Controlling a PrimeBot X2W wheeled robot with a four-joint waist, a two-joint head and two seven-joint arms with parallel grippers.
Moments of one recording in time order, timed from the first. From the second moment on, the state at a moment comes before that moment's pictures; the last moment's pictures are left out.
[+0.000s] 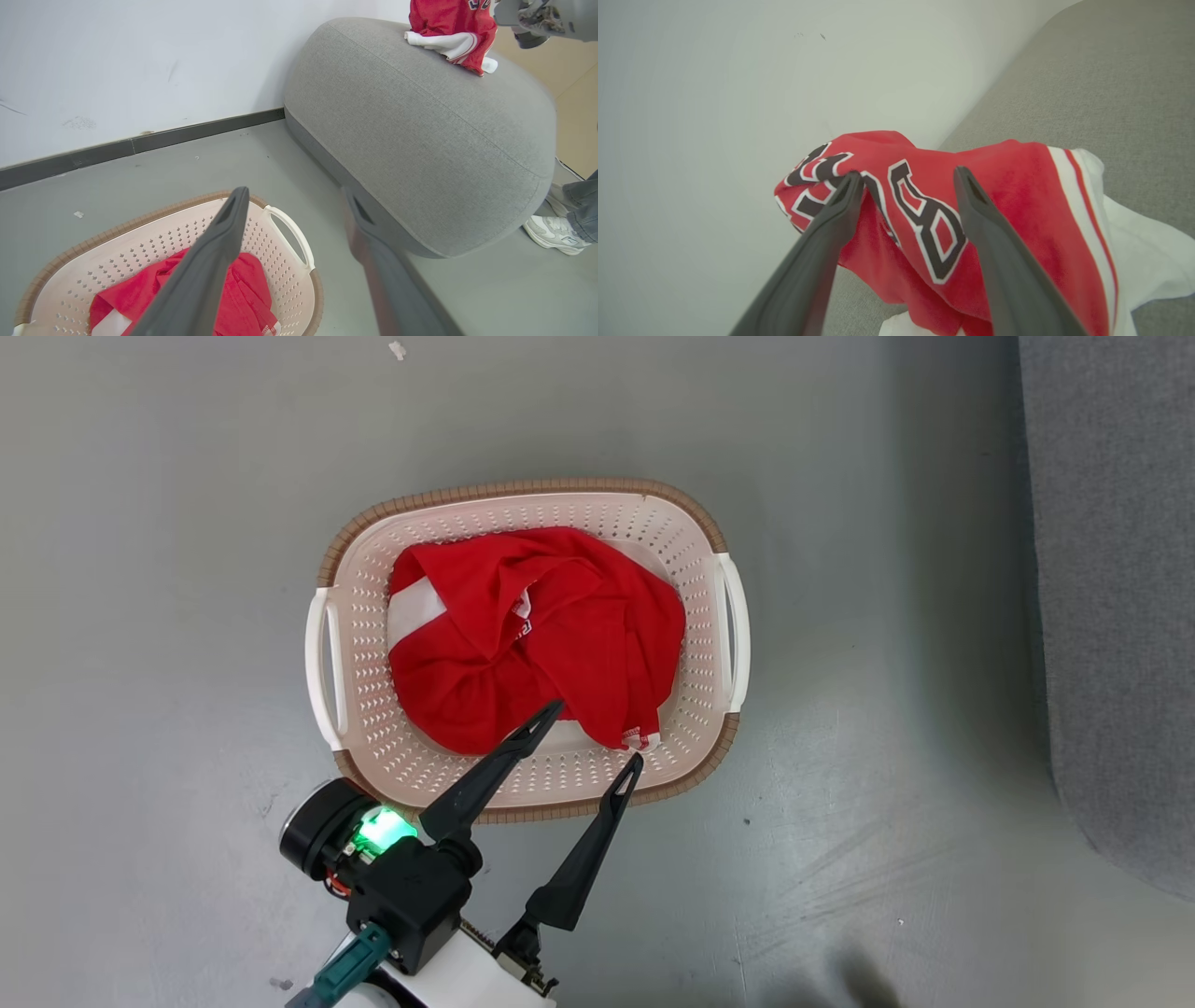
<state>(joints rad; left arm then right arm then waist) -0.20 0.19 -0.52 -0.34 -0.28 -0.02 -0.03 -1.21 -0.48 -0.79 0.88 0.33 0.13 -0.25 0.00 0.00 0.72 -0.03</state>
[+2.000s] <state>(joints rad) -0.18 0.09 -0.18 0.21 -0.41 0.04 -0.25 -0.37 -0.08 0.01 0.29 0.18 0.13 -0.26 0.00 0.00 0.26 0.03</state>
